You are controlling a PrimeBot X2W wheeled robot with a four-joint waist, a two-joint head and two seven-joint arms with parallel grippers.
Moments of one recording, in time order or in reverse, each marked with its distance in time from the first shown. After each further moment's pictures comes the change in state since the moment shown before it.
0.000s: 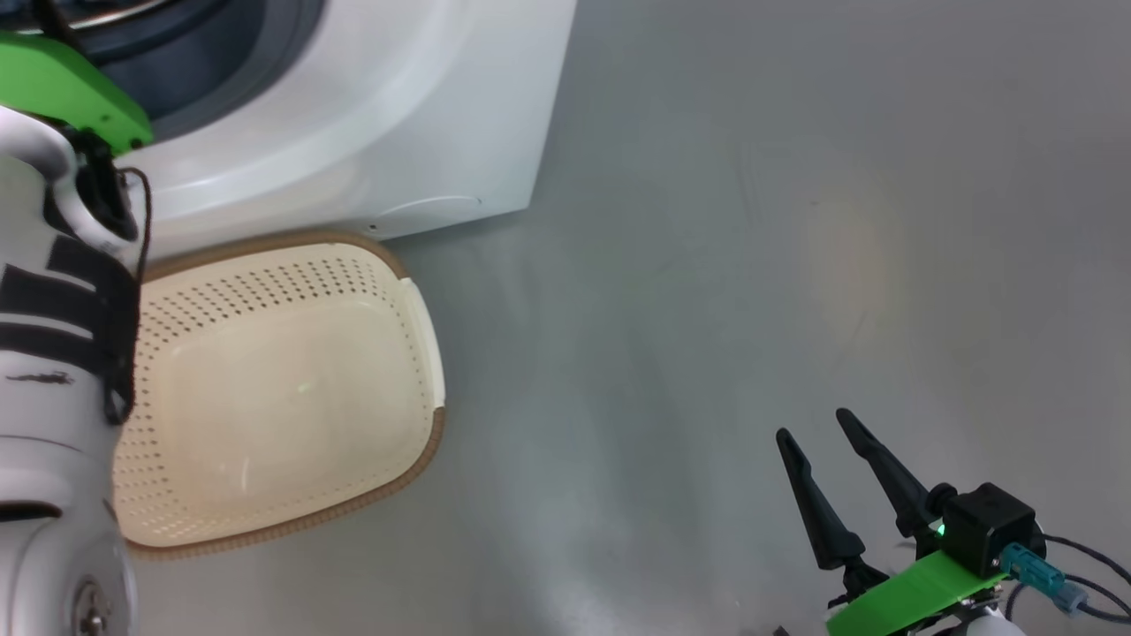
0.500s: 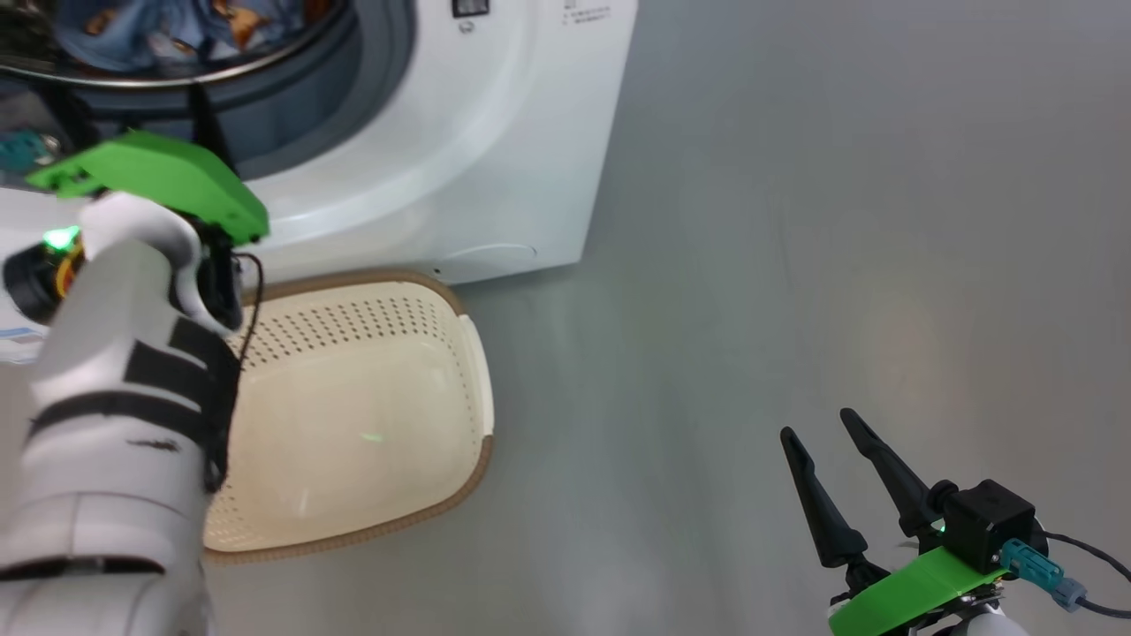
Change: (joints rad) left arm 0.136 -0.085 -0.040 -0.022 -0.007 -0.113 -0.035; right arm -0.020 0.000 -0.008 0.029 0.000 0.000 0.000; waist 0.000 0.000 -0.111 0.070
